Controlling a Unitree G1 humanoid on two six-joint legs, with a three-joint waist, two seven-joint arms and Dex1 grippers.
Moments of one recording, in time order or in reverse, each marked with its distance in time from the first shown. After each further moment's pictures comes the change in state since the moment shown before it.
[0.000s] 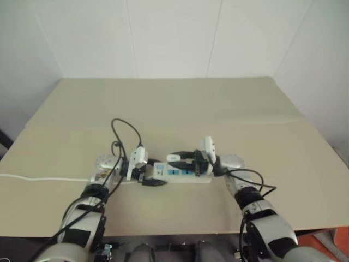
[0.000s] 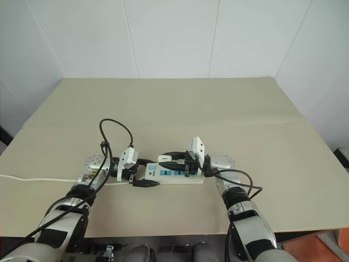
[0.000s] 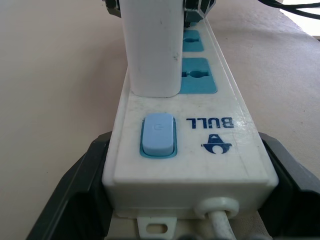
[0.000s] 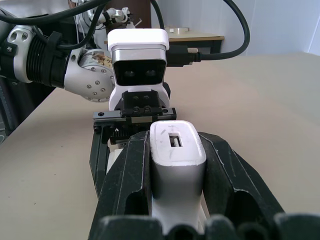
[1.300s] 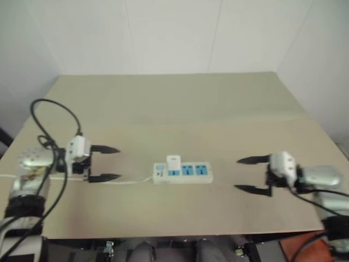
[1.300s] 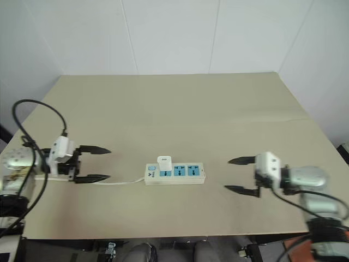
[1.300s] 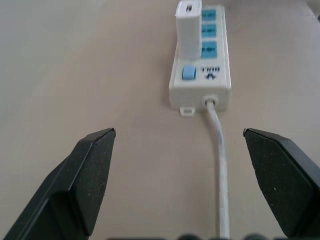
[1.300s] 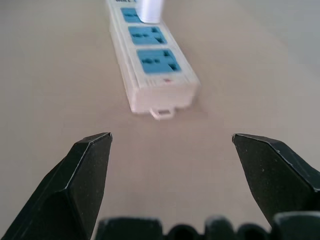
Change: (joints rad) left arm 0.273 0.479 0.200 -0.483 -0.216 0.189 -0.057; right arm 0.474 -0.688 -0.299 -0.573 0.087 0.132 0.091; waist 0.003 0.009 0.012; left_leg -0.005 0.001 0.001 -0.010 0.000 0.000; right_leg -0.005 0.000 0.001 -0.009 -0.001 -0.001
